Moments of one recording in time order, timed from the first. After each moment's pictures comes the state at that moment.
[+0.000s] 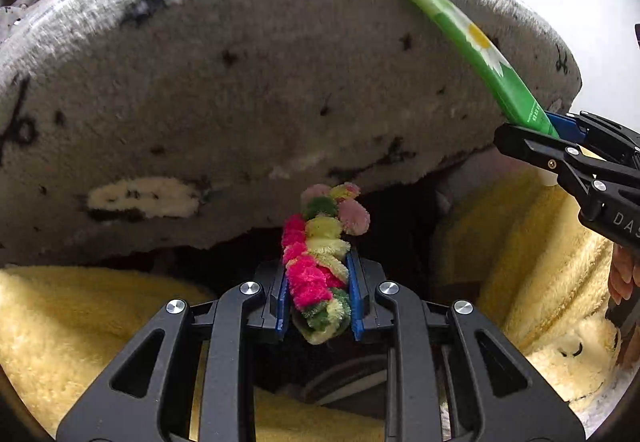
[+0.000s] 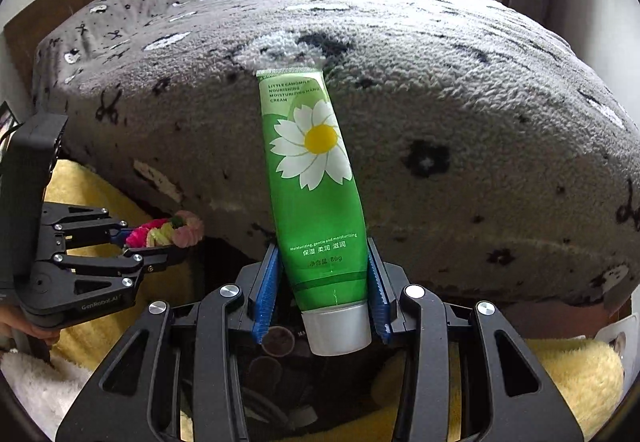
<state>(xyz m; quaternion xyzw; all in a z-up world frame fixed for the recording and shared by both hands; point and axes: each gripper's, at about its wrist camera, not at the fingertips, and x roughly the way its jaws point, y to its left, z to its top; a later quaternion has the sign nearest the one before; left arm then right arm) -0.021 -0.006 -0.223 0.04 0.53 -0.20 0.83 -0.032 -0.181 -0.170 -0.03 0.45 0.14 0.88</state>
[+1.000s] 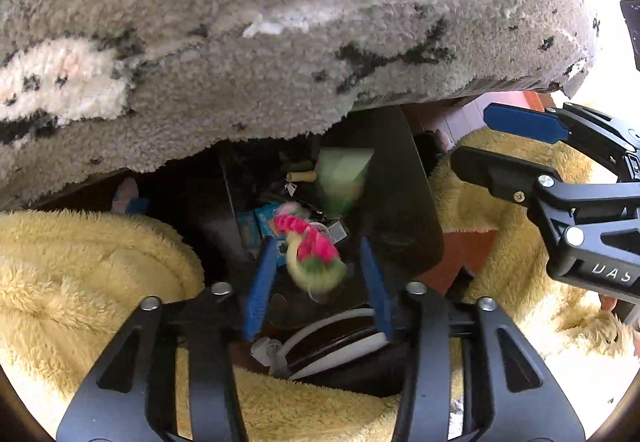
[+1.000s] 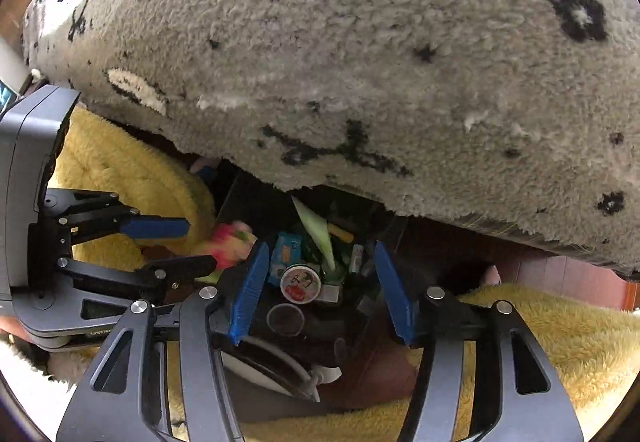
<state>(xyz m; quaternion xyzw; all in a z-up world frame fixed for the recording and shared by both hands) -0.012 -0.002 -0.295 0.02 0.63 -0.20 0.75 -0.006 -0.148 -0.240 -0.03 0.57 0.17 0.80</state>
